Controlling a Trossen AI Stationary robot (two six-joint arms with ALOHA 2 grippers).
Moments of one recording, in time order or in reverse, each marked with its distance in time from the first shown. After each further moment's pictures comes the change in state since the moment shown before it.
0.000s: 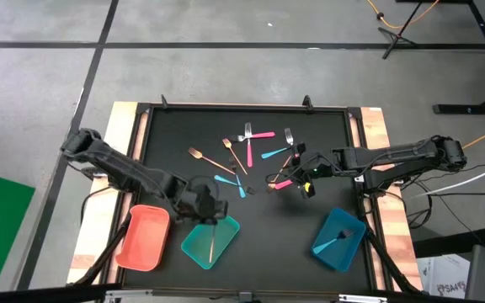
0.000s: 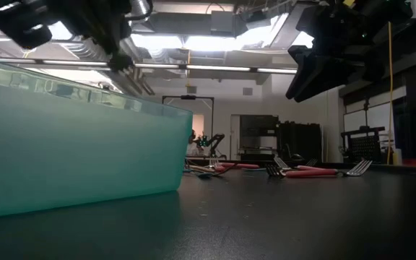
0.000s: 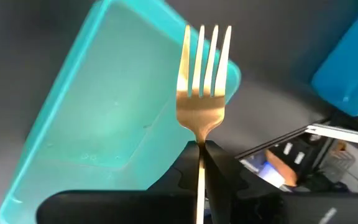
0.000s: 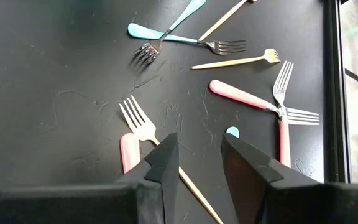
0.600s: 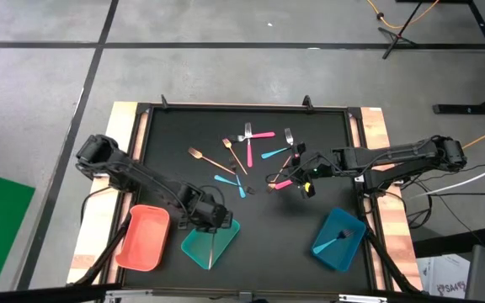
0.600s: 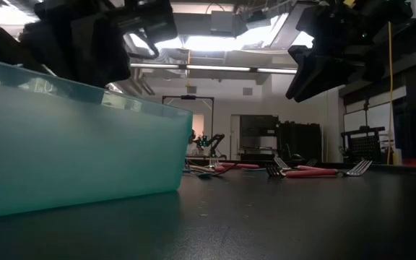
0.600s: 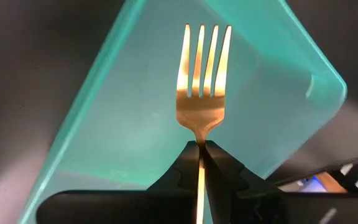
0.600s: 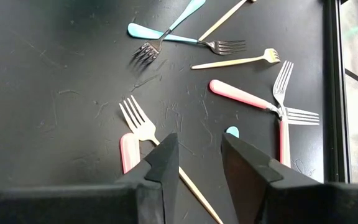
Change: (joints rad) left arm 0.008 0.162 0.000 0.010 0.107 -0.007; right arm 0.000 0.000 0.000 0.000 0.000 0.000
